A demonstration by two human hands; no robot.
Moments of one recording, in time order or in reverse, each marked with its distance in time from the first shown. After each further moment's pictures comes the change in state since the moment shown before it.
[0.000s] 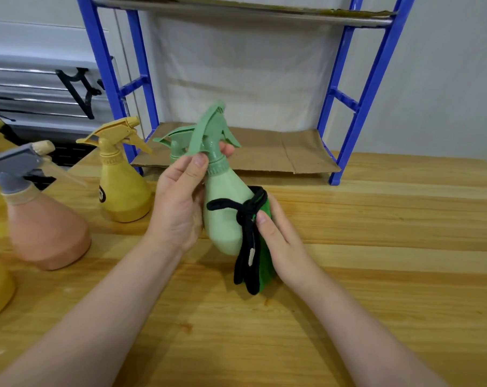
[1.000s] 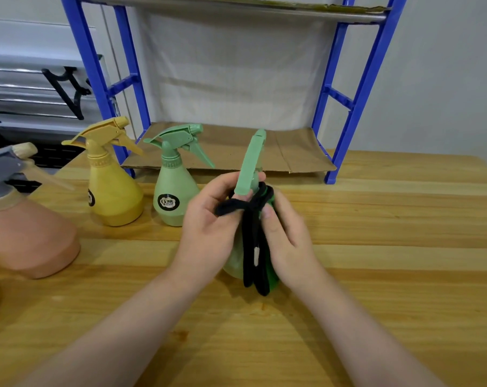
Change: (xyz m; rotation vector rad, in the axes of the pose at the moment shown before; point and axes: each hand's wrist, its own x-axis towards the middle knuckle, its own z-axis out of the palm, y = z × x) left_hand -0.031 -0.018 0.028 0.394 -0.085 0.053; right_hand 0.003 -0.007 -0.002 -0.092 0.149 -0.217
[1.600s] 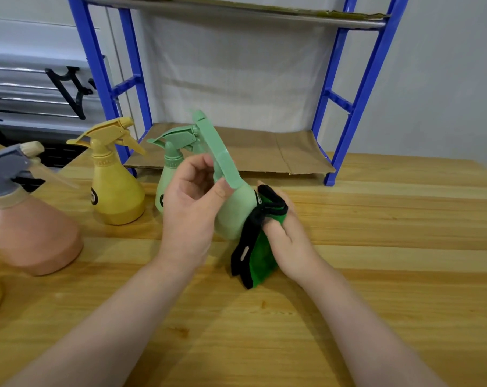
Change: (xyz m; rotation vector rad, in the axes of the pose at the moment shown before) left_hand 0.015 0.001 -0.015 -0.206 0.155 0.058; right_hand 0.006 0.010 -0.007 -0.255 -0.064 0.209
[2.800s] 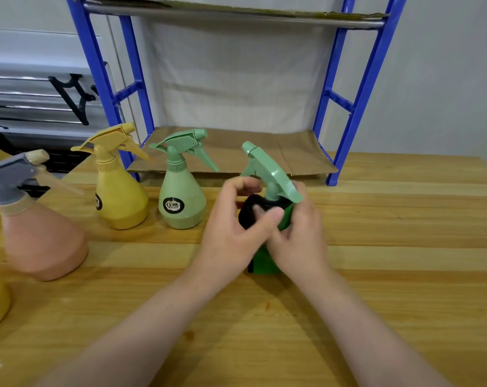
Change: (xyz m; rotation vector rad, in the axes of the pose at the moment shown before) left_hand -0.019 -0.019 0.012 0.510 -0.229 -0.040; right_hand 0.001 -0.007 -0.003 -0.296 0.359 -0.219
